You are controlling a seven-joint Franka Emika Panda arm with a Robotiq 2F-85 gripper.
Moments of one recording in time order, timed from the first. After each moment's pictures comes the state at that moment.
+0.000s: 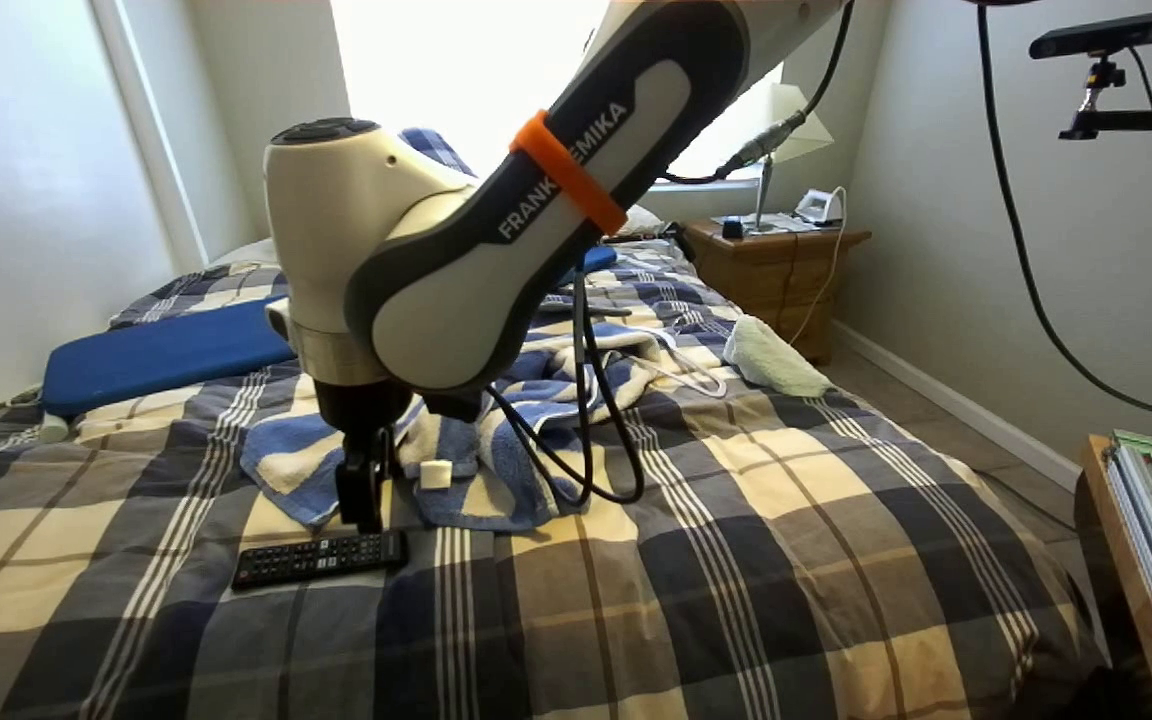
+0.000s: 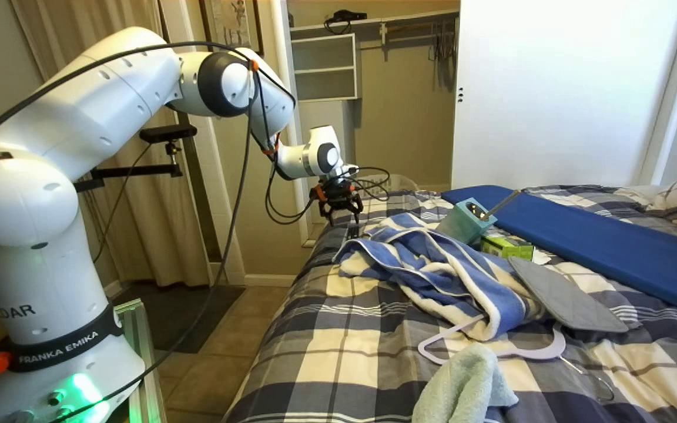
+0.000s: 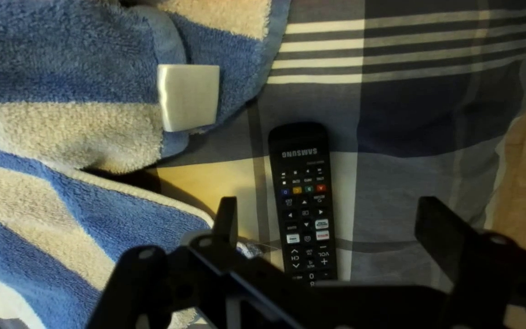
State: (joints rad) arm 0.30 0.93 0.10 -1.38 -0.32 2.46 -0.12
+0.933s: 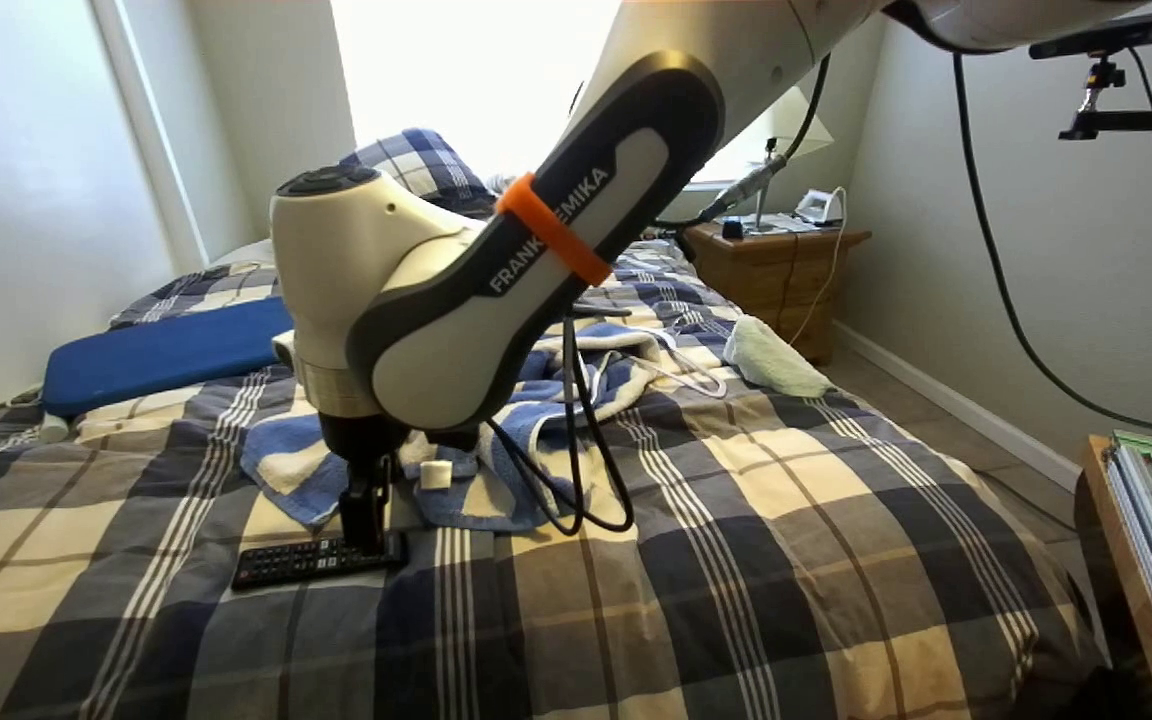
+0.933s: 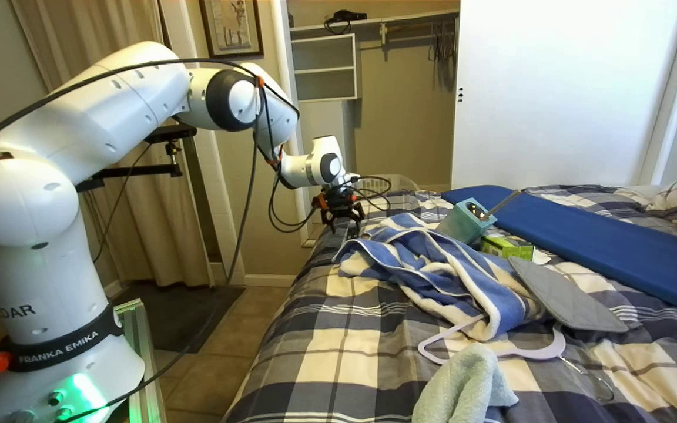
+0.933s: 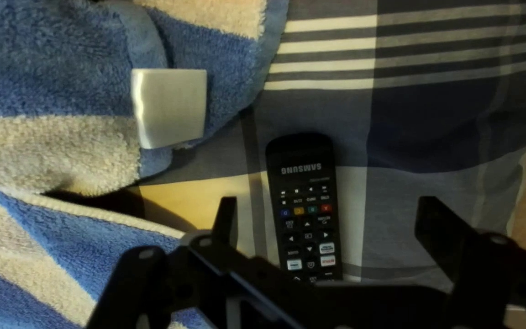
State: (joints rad) arm 0.31 1.02 0.10 -1.31 -0.32 2.47 -0.12
